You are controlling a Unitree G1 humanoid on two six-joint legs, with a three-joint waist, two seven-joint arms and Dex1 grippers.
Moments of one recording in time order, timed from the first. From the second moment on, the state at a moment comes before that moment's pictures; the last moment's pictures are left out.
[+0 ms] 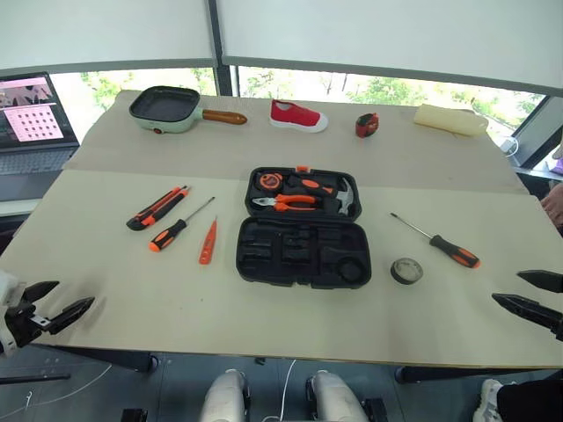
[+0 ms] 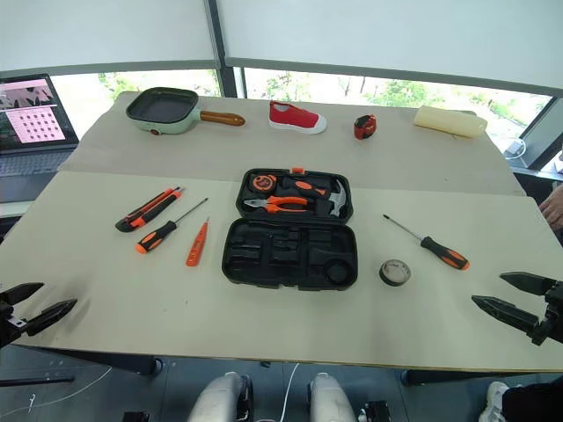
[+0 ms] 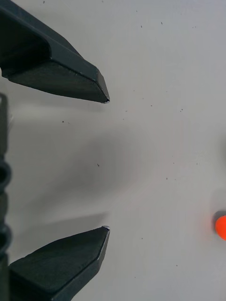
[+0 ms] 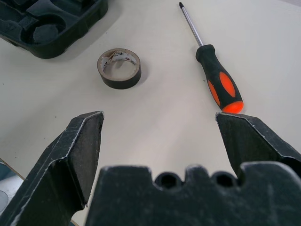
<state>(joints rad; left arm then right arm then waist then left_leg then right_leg) 0.29 0.89 0.65 0.17 -0.43 0.26 -1.00 0.29 -1.01 -0.72 0.03 0.53 0.44 1.22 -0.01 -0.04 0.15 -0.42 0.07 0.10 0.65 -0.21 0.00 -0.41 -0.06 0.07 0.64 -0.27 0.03</state>
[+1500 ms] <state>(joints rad) -0.64 0.83 0.02 0.20 -0.32 0.54 -1.04 -0.13 -0.96 -0.32 -0.65 0.88 0.73 0.87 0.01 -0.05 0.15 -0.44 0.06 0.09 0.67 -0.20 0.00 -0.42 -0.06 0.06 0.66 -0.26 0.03</state>
